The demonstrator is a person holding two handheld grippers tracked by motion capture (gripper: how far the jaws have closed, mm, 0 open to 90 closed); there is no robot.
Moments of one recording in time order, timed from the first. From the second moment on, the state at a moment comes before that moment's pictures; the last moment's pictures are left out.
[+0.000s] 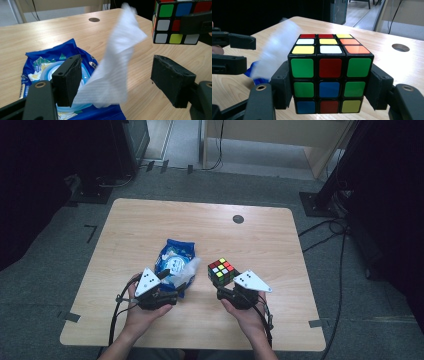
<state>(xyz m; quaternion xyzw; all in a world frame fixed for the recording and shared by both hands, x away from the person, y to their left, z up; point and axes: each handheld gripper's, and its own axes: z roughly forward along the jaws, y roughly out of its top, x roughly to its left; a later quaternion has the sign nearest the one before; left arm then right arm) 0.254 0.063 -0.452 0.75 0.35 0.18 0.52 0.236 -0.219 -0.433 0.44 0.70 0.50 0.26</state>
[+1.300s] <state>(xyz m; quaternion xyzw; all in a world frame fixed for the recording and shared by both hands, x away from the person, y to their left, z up) 0.241 0.026 -0.470 0.78 0.27 0.16 0.54 0.221 -0.160 -0.435 0.45 0.70 0.53 0.16</state>
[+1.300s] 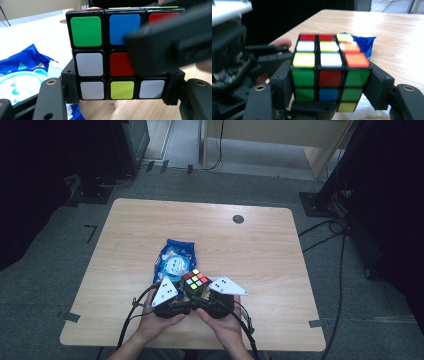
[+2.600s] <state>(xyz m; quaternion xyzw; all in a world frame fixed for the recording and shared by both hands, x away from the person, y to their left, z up) 0.266 0.093 -0.463 0.74 0.34 0.19 0.55 0.248 -0.191 -0.461 0.50 0.69 0.49 0.17</state>
